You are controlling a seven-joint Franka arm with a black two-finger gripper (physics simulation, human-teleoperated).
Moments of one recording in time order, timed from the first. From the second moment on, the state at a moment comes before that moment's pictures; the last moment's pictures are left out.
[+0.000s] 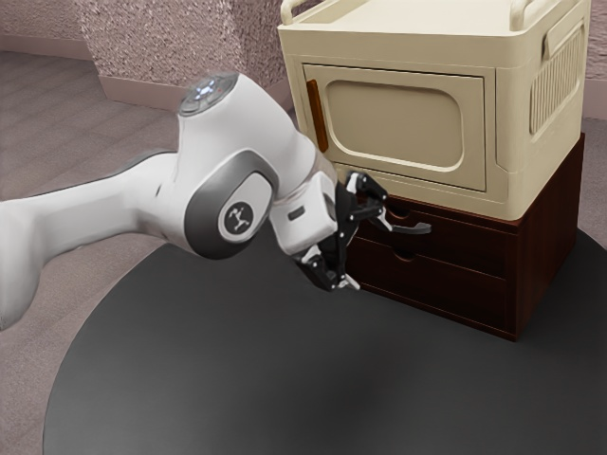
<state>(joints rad) 0.02 0.02 -0.16 -1.84 -0.12 2.33 1.57</state>
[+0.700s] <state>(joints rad) 0.02 0.12 -0.14 -1.76 -0.11 2.35 1.58</state>
